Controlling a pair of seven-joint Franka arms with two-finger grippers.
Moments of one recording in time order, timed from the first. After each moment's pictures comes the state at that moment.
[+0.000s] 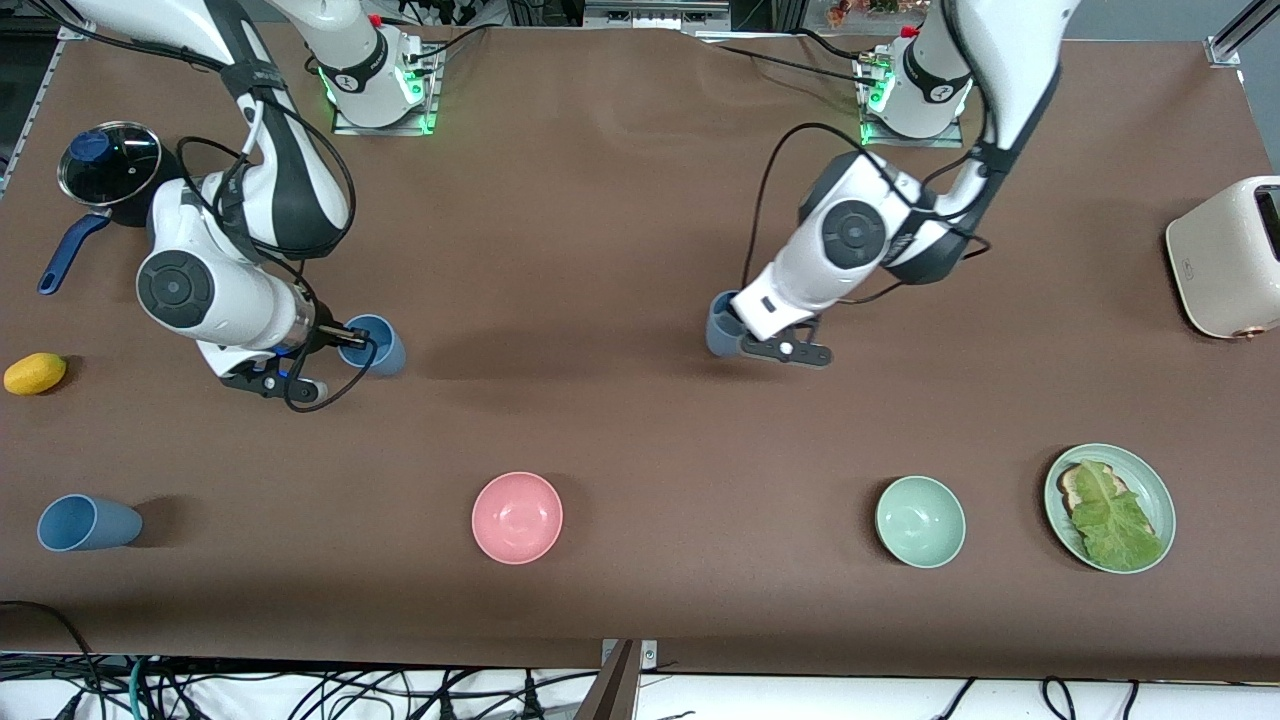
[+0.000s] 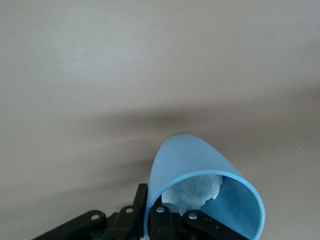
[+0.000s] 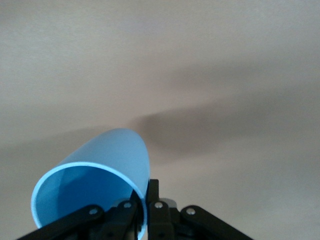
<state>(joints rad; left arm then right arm) -0.15 0.45 -0.44 -1.92 0.00 2.29 -0.45 0.10 0.32 0.09 -1.88 0.00 2.01 0.40</state>
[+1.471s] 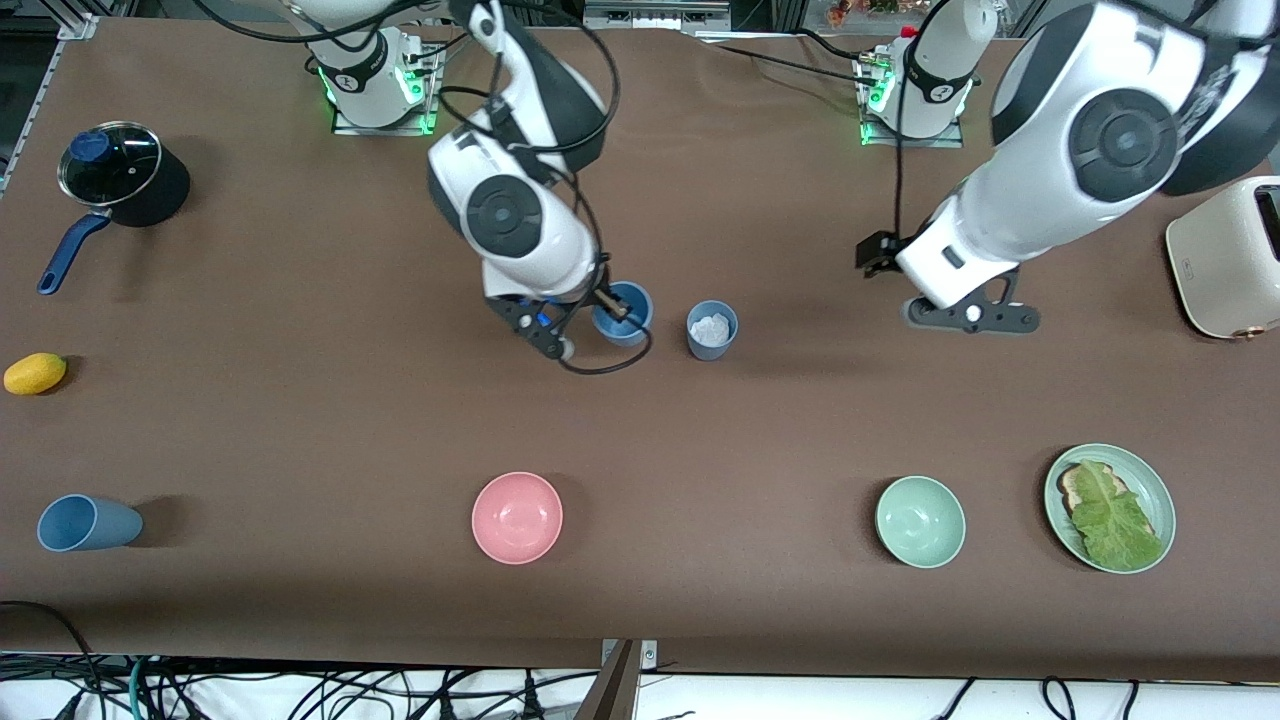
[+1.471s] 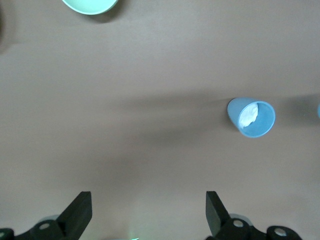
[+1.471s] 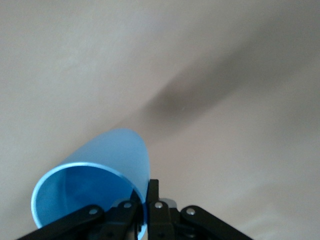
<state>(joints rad) 0.07 0.21 -0.43 -1.54 0.00 1.52 -0.28 0.62 0.59 0.09 -1.33 0.22 1.88 1.37</state>
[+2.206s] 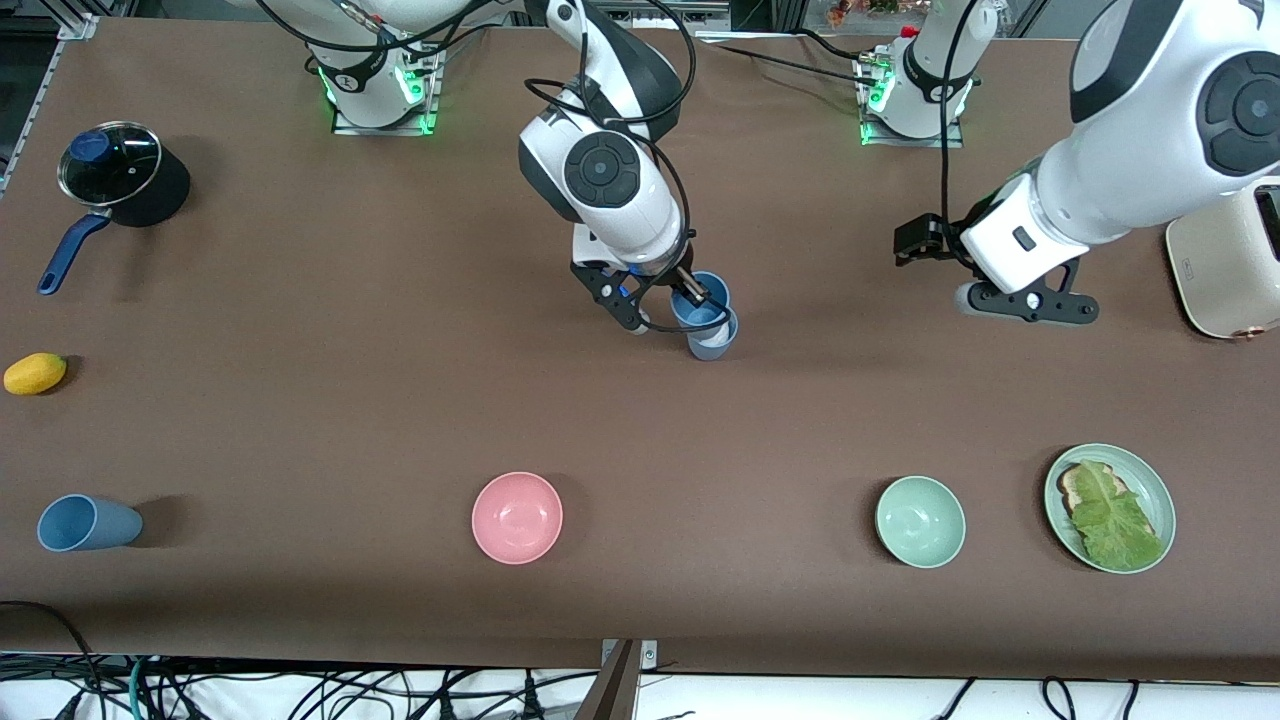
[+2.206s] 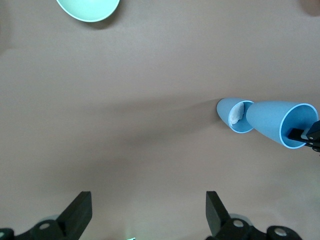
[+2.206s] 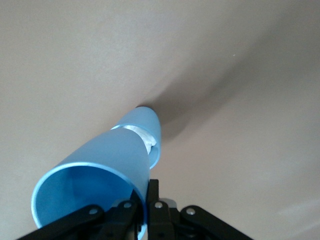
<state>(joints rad) 0.16 0.18 -0.43 -1.53 -0.09 1.53 -0.18 0.74 0.69 0.09 -1.25 0.22 2.05 1.57</state>
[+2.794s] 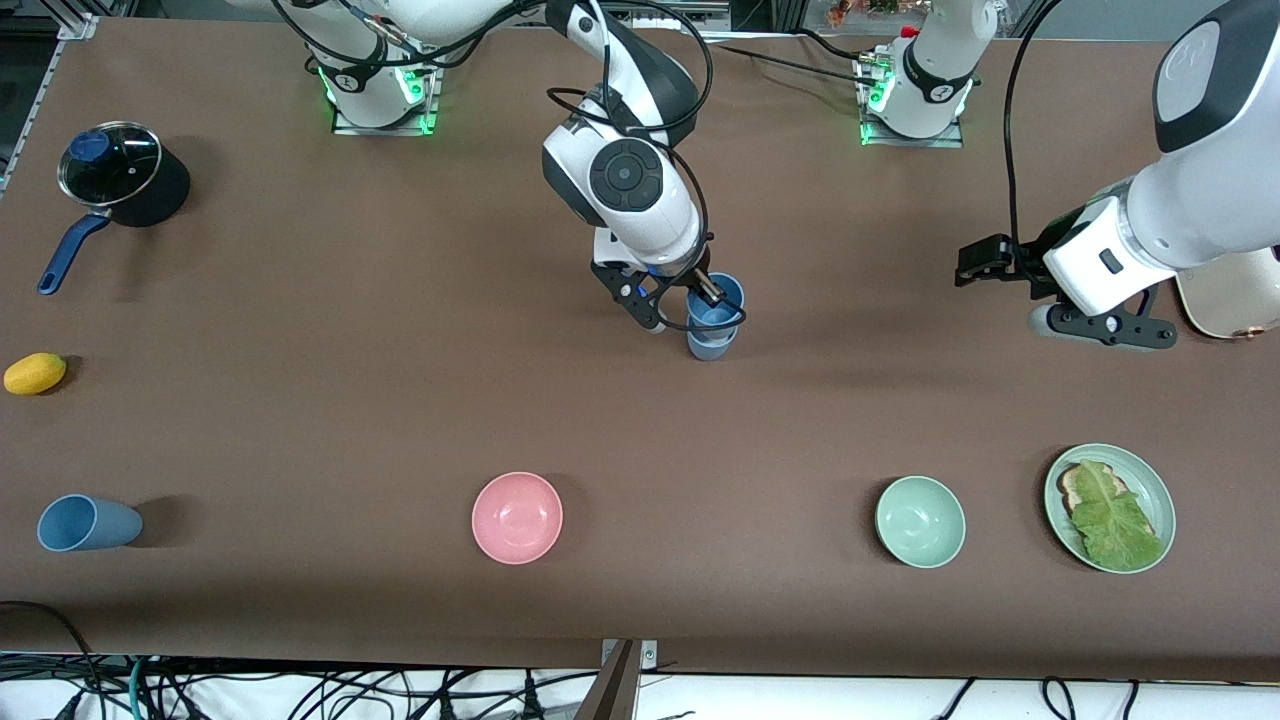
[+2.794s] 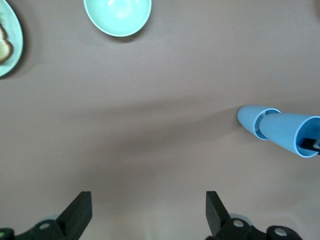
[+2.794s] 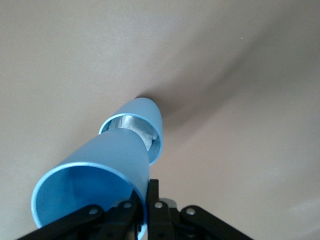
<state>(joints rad) 0.25 0.19 -0.43 -1.54 -0.05 1.56 -0.07 0.76 0.73 0.09 -1.23 0.23 2.06 1.60</state>
